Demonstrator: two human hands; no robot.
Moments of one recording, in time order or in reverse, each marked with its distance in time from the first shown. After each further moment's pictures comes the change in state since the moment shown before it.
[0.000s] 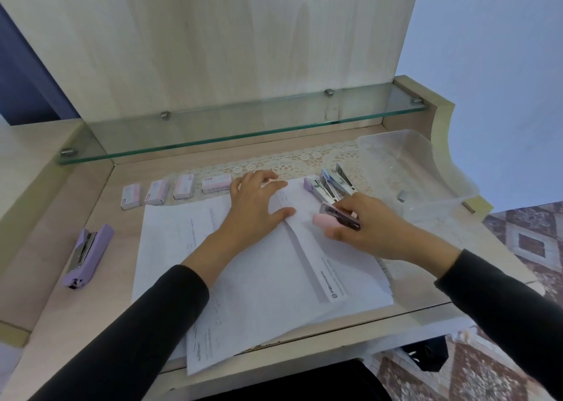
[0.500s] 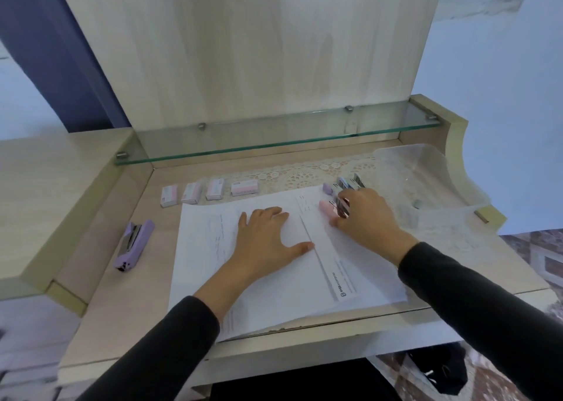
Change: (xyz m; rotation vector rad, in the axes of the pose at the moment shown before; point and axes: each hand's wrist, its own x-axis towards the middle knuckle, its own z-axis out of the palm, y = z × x) left_hand -0.052 0.015 -0.024 0.159 -0.303 -0.244; right_hand 0.030 -0.013 0.024 -0.194 0.297 0.102
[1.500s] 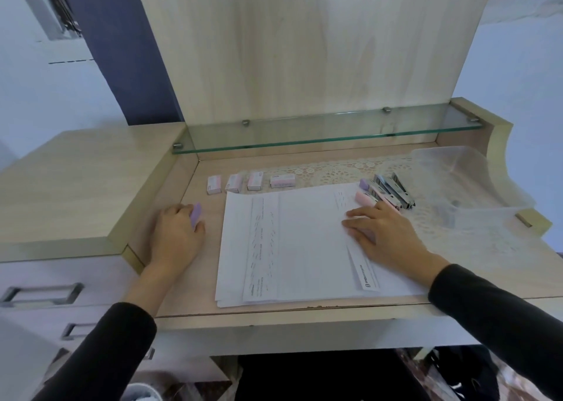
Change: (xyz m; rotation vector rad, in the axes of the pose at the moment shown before) left_hand -0.068 -0.156 -0.043 -0.024 0.439 -0.360; right_hand -0.033 0.001 0.035 0.025 0.170 -0.418
